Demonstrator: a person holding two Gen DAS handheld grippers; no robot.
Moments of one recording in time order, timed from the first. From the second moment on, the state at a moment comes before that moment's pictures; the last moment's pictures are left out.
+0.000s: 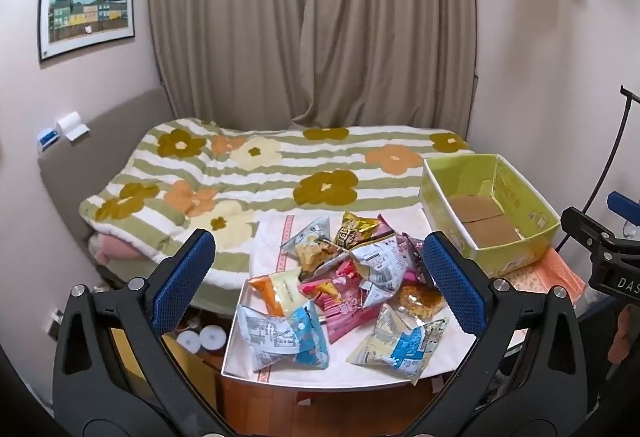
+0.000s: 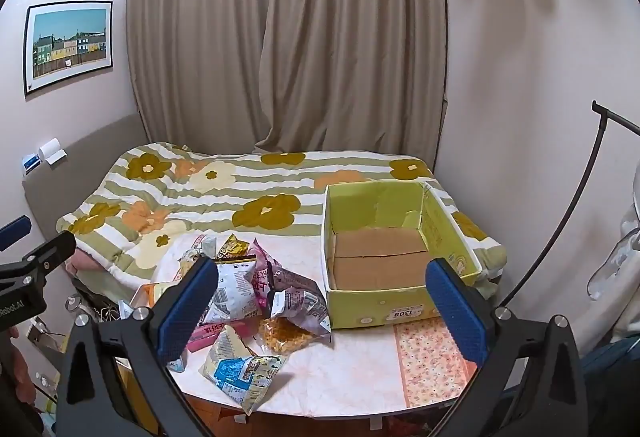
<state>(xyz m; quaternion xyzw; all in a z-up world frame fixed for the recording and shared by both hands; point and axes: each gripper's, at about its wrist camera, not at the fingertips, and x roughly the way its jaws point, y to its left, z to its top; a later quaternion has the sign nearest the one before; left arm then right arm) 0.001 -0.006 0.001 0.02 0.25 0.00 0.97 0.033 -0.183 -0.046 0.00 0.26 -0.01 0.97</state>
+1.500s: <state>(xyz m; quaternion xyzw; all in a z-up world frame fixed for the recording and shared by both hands) 0.009 0.010 -0.006 0.02 0.26 -0.01 0.97 0.035 -0.170 -0.046 0.01 0.26 -0.01 0.97</state>
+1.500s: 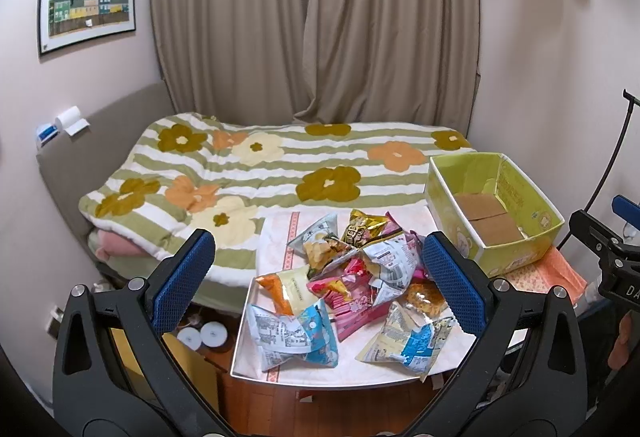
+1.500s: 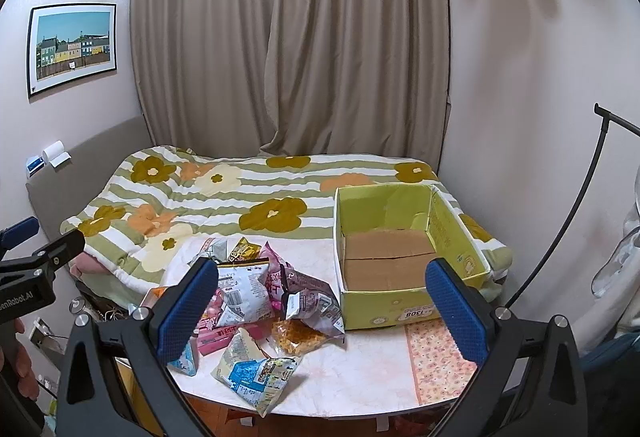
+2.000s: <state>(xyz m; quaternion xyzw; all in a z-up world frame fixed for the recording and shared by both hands) 0.006 0.004 -0.001 0.02 0.25 0.00 0.97 0.034 -0.170 -0.045 0.00 0.26 -0.01 0.97</state>
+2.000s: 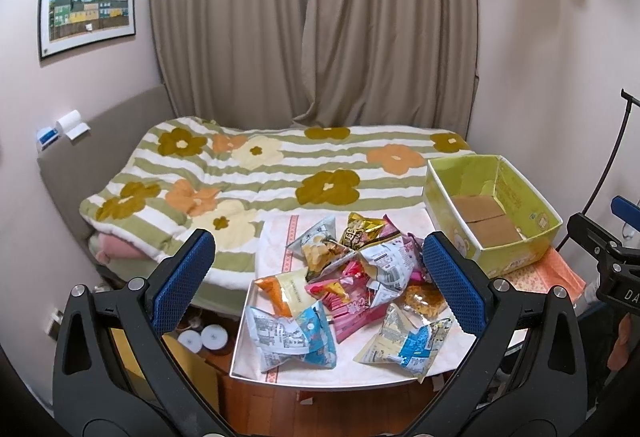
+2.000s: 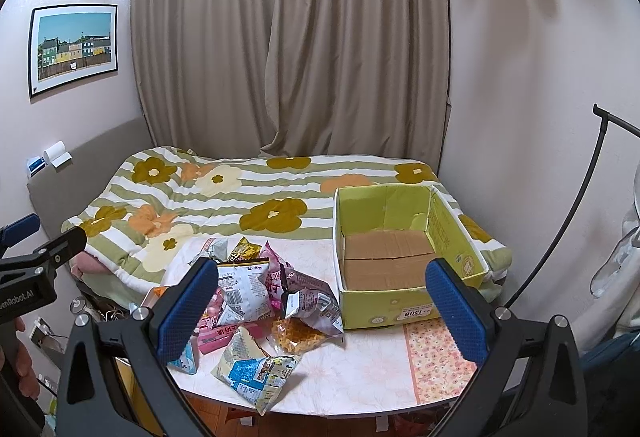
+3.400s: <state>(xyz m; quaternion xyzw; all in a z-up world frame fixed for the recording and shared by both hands) 0.024 0.018 -0.064 0.04 0.36 0.01 0.93 0.072 -0.180 -0.105 0.05 0.36 0.08 0.93</state>
